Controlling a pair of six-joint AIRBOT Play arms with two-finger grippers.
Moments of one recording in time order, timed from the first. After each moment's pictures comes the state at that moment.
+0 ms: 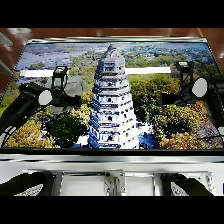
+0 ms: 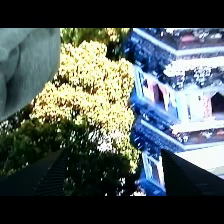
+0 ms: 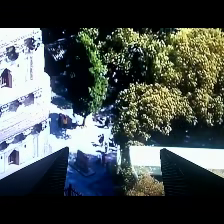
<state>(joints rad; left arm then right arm) -0.42 -1.22 1.16 1.62 -0.99 -1.84 0.12 -1.12 1.19 -1.58 1.25 1.61</state>
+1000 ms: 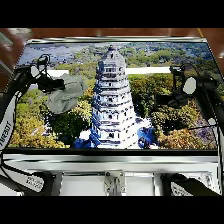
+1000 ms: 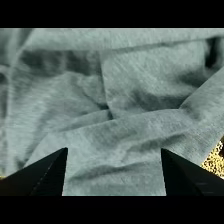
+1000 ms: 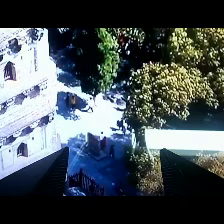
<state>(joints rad) -0.01 -1.73 1.56 1.47 -0.99 -1.64 0.12 -1.23 1.19 -1.52 1.23 1.64</state>
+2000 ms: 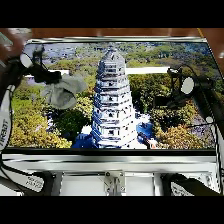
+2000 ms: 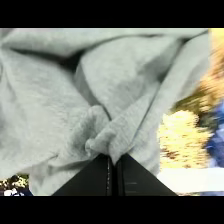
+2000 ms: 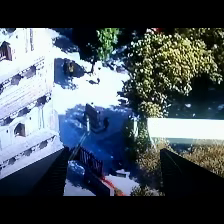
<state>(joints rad) -0.01 -1.68 1.77 1.40 -1.16 -1.58 0.12 -1.26 1.19 -1.51 1.27 1.64</state>
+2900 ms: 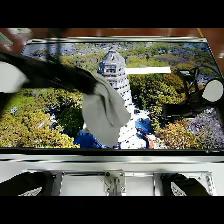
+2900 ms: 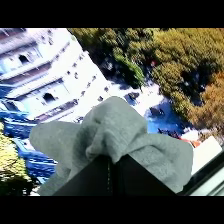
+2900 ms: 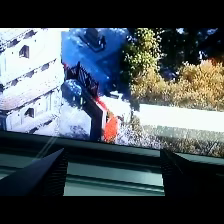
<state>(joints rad) -0.66 -1.23 1.64 1.38 -1.15 -1.63 0.12 -1.02 1.19 -1.51 1.52 1.57</state>
